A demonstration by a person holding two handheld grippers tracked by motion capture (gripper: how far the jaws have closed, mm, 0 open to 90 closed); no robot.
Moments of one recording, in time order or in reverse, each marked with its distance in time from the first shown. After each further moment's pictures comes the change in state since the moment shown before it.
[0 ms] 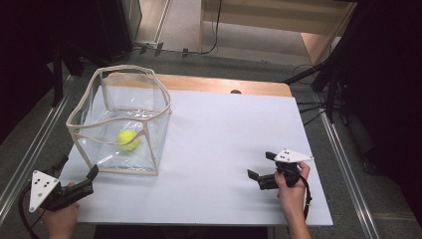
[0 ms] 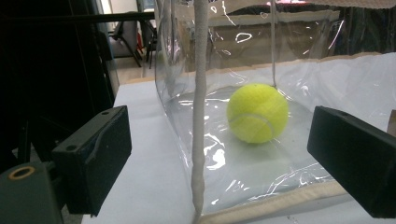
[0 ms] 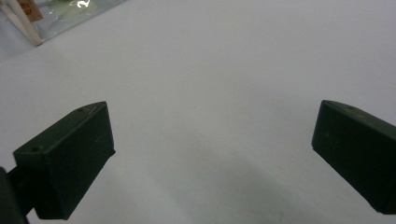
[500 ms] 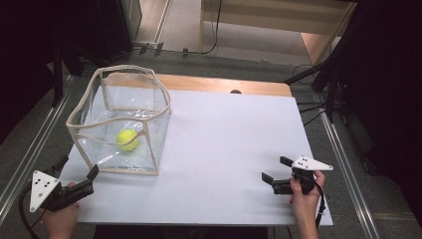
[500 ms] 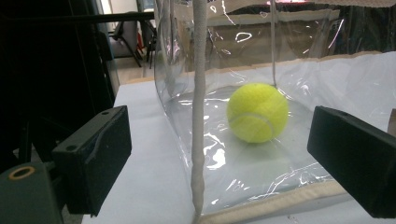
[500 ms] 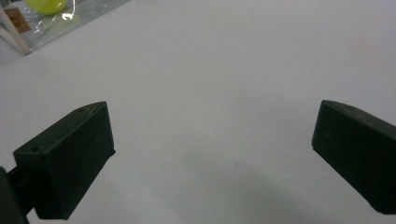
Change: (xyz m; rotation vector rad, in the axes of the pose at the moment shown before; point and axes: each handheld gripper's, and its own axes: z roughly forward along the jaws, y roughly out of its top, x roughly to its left) left arm -0.001 0.000 0.000 -0.001 0.002 0.001; right arm -0.018 -0.025 -0.031 -0.065 -0.044 0.057
